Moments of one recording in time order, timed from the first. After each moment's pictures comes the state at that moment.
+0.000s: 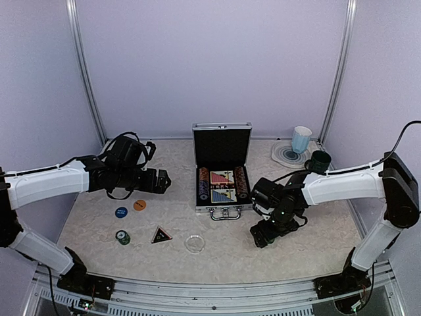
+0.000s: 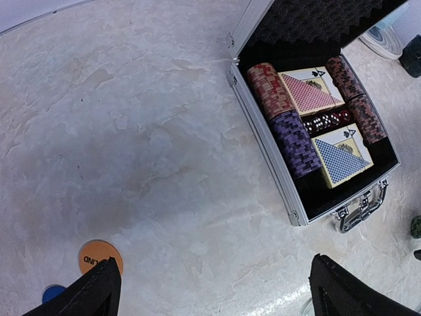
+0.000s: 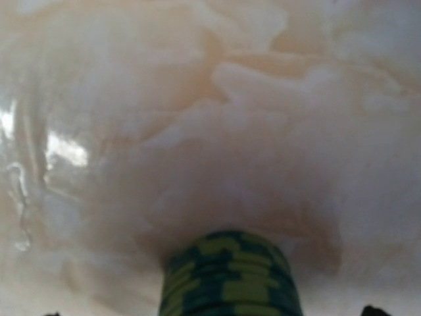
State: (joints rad) left arm -0.65 1.36 0.94 -0.35 -0.12 -0.36; right arm 0.92 1.63 0.97 -0.78 0.05 0.47
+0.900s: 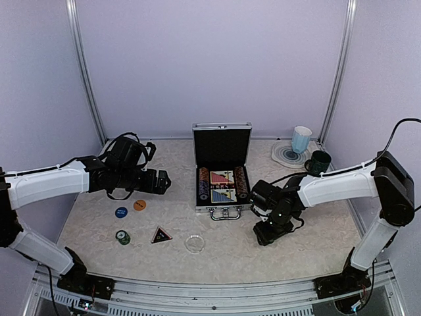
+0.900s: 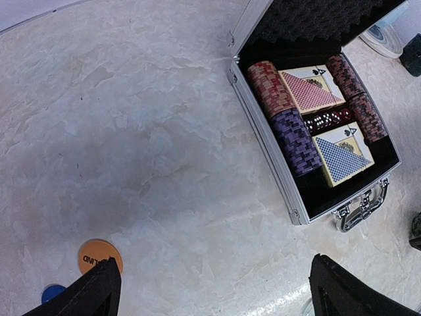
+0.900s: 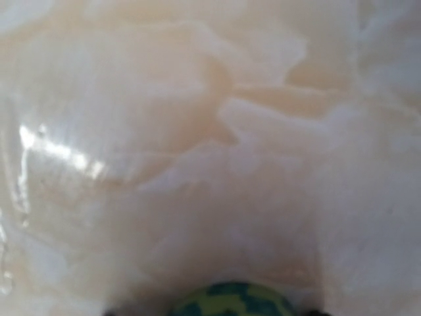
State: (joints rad) left arm -0.65 1.36 0.93 -0.35 -0.12 -0.36; right arm 0.91 1.68 0.95 -0.70 0.05 0.44
